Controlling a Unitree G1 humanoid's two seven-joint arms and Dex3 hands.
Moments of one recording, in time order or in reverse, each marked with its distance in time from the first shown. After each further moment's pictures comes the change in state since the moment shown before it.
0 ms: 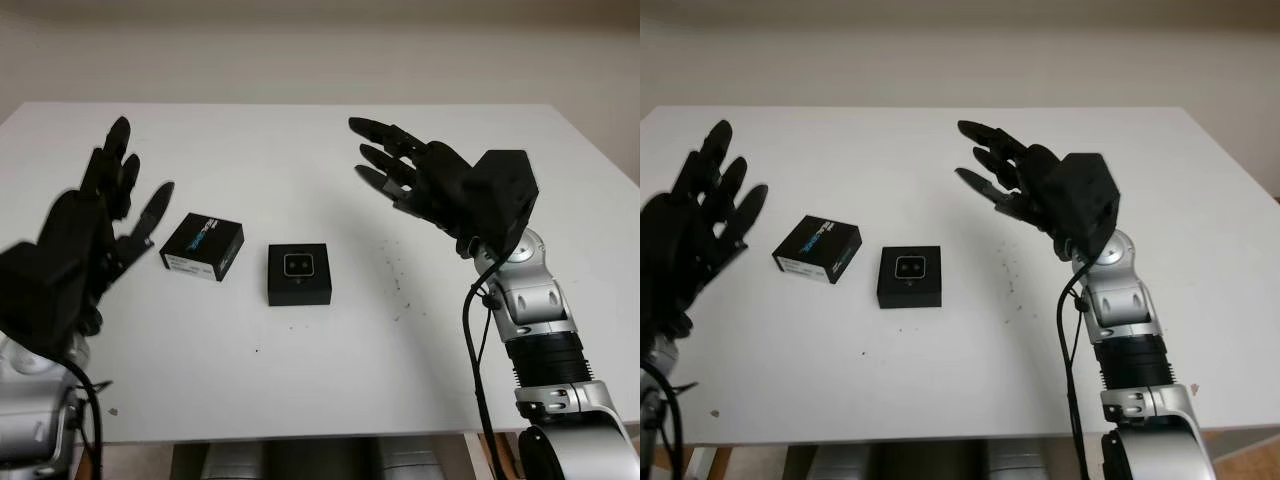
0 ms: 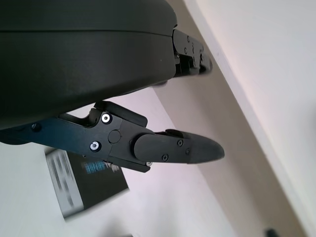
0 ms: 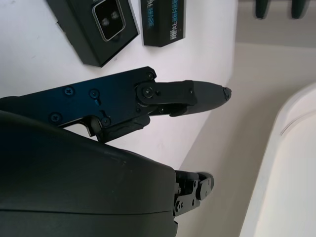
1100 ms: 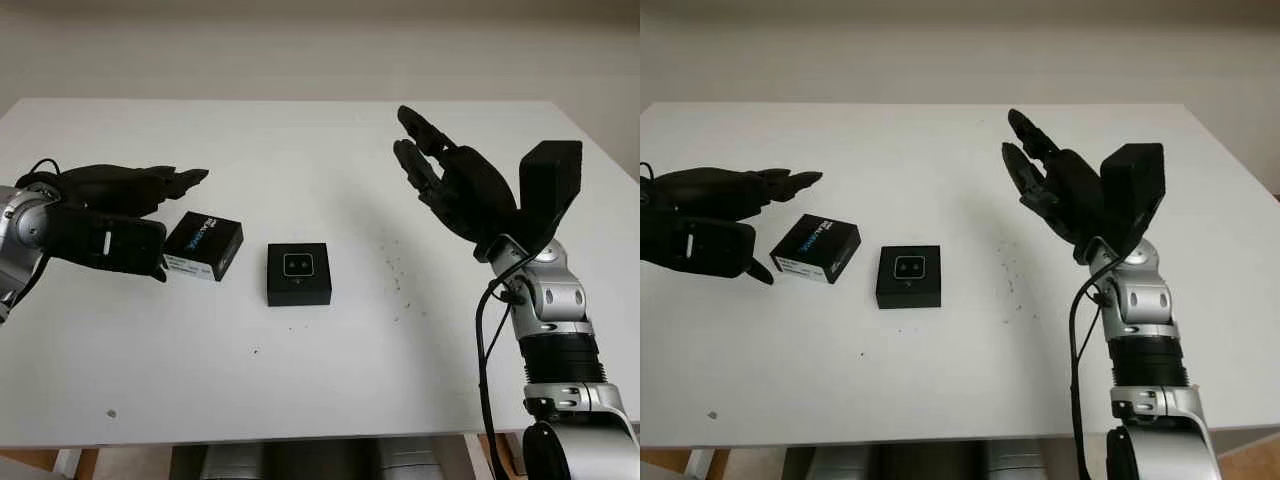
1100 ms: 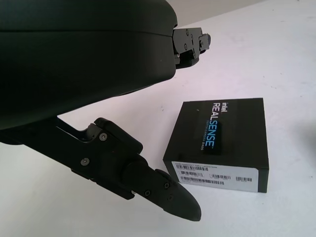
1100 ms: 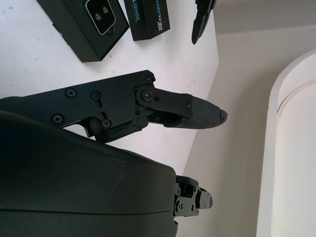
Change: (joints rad) left arm -0.519 0.358 -0.545 0.705 0.591 -0.552 -0.394; right arm 0.003 -0.027 -0.073 0.031 0.087 0.063 0.011
